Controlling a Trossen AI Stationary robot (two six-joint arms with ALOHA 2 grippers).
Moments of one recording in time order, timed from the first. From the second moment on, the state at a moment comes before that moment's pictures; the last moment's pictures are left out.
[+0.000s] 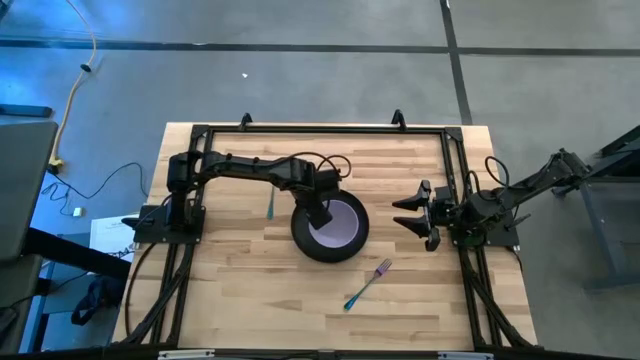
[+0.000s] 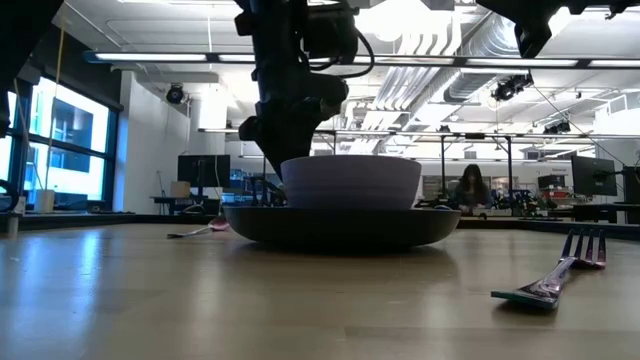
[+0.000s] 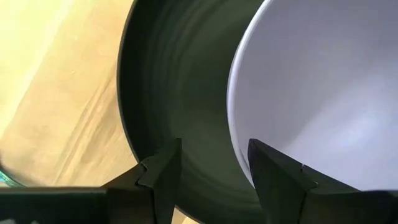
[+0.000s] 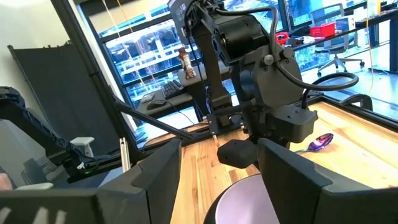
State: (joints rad) left arm 0.22 1.96 1.56 -0.97 -0.02 -0.47; right arm 0.44 0.61 0.38 0.29 0.48 0.29
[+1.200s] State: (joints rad) left arm 0.22 1.96 1.56 -0.99 0.01 -0.45; right arm 0.44 0.61 0.38 0.28 0.48 0.29
